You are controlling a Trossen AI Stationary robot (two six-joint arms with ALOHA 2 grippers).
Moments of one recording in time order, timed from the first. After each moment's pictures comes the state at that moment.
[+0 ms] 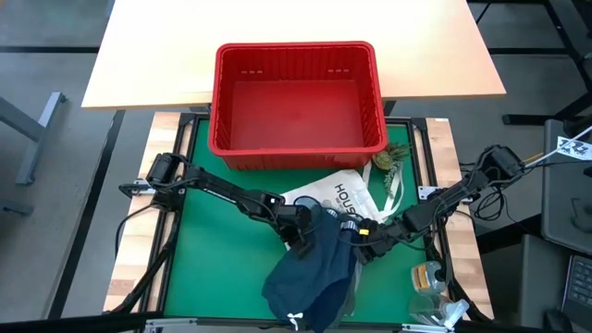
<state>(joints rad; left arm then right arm) -0.18 1.94 1.29 -0.30 0.20 -1.02 0.56 1.37 0.53 -0.05 -0.08 1.57</state>
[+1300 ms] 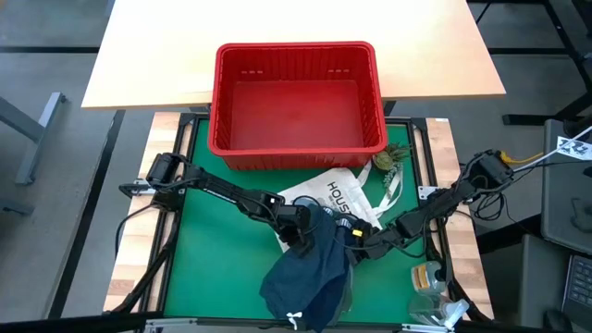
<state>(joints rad) -0.18 1.94 1.29 -0.31 0.20 -1.04 0.56 1.53 0.53 0.20 0.12 1.56</state>
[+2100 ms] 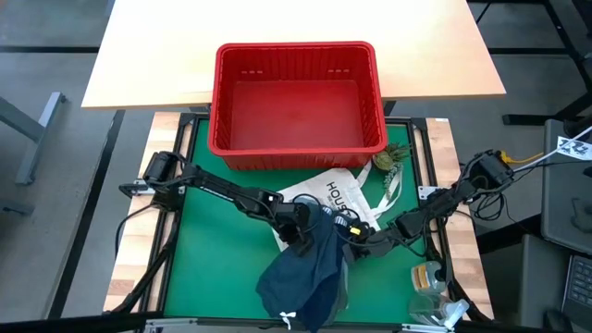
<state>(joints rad) -0.18 1.90 1.29 -0.30 0.23 -1.06 0.56 1.52 0.54 0.42 0.22 1.55</state>
